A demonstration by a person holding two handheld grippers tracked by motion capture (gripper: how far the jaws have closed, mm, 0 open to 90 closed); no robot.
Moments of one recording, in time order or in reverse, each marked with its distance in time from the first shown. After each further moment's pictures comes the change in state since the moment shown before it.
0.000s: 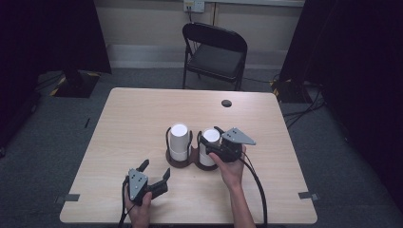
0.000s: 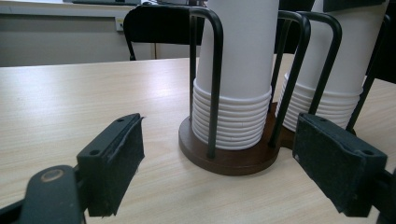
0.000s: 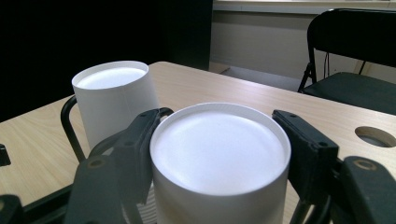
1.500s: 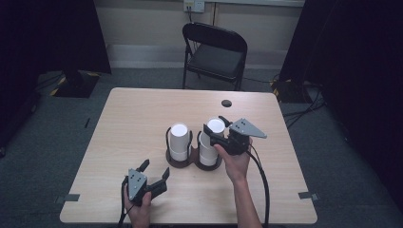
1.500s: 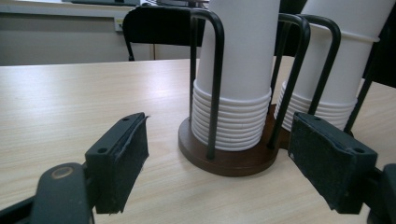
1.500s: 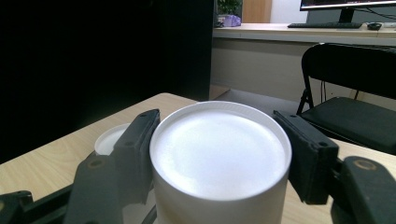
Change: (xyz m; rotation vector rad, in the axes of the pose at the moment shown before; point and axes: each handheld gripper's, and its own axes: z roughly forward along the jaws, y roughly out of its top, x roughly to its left) left arm 0.002 0.000 -0.001 -0.001 -0.009 -0.002; right arm -0.003 0.042 -0.019 -0.085 0.005 0.008
